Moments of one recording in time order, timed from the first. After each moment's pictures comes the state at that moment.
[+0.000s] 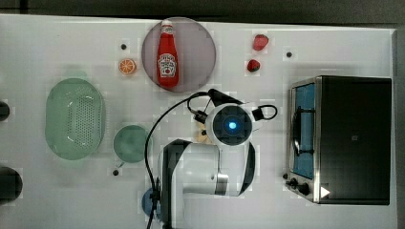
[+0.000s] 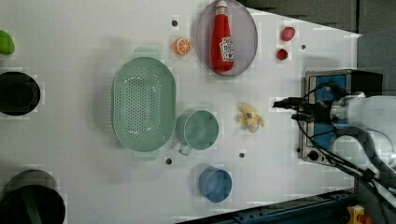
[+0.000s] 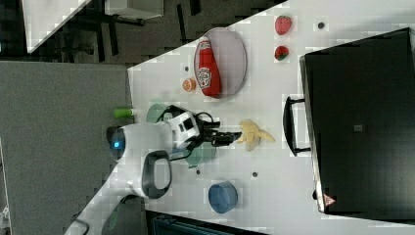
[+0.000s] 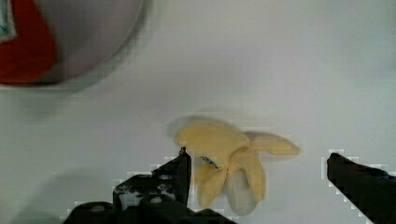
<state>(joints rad) 0.00 0.13 -0.06 -2.40 0.00 0.94 -0.44</state>
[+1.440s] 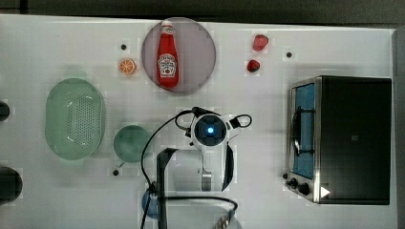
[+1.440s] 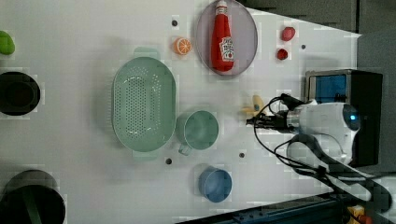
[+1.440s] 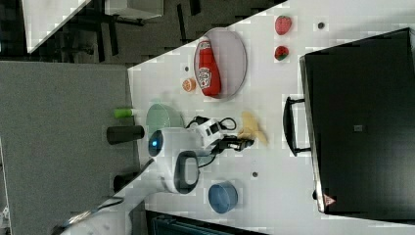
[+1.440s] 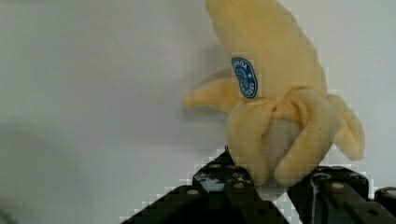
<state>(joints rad) 0.00 0.30 -0.01 -2.45 -0.01 1.07 -0.47</state>
